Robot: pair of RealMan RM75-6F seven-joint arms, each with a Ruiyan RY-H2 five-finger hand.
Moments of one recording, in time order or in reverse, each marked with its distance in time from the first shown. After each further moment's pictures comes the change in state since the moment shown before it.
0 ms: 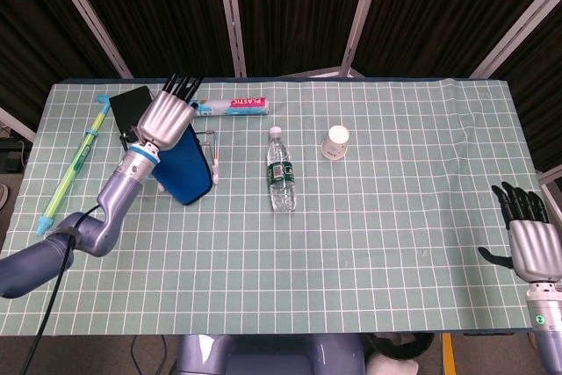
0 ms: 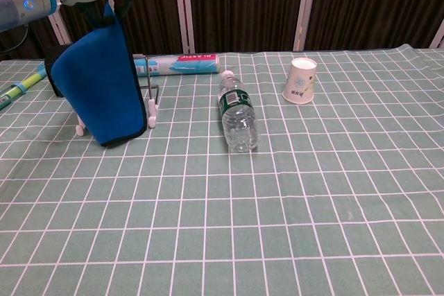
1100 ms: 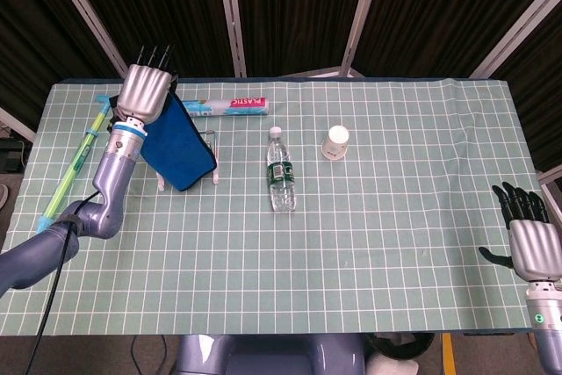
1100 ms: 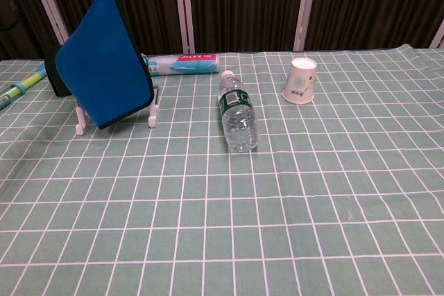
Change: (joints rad) left arm -0.035 -0.017 -0.126 0.084 -0.173 -0.009 -0.147; right arm 0.003 -0.009 0.002 0.008 0.012 -0.010 -0.017
